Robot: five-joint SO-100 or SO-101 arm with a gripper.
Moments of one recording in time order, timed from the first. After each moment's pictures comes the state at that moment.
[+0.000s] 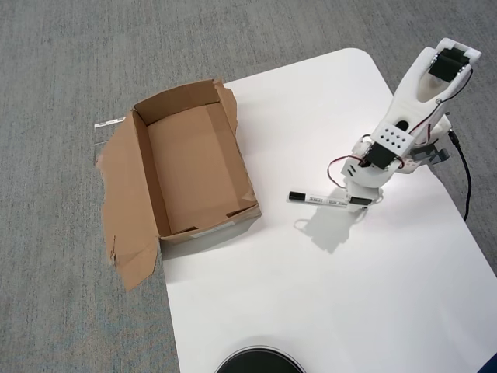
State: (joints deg) arm -36.1 112.1 144.4 51.5 -31.0
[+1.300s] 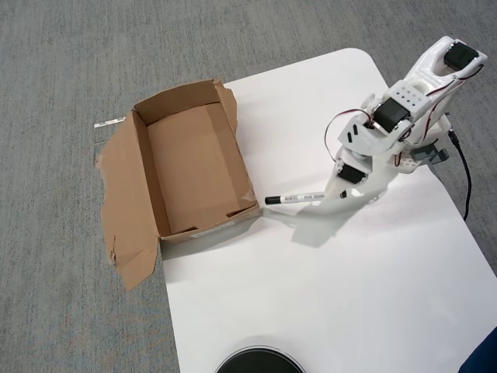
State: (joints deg) arm -24.9 138.0 141.0 52.2 -30.7
